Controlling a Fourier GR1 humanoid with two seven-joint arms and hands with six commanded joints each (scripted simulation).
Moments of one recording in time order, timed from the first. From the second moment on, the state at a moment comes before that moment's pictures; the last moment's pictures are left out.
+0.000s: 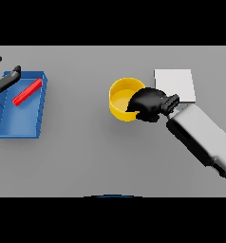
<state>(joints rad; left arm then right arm) -0.48 0.60 -0.06 -1.18 -0.09 -0.09 0.43 -0.71 -0.44 0.62 -1.31 0.79 0.60 -0.13</state>
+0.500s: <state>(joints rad) -0.46 0.60 -0.04 -1.22 -0.05 -0.09 0.46 -0.70 -0.54 0.52 -1.33 0.79 0.53 -0.08</state>
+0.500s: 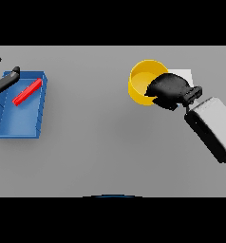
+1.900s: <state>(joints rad) -0.45 0.60 -0.06 -1.26 -0.05 -0.09 0.55 -0.82 -0.52 0.43 -0.74 0.81 0.28 -0.17</state>
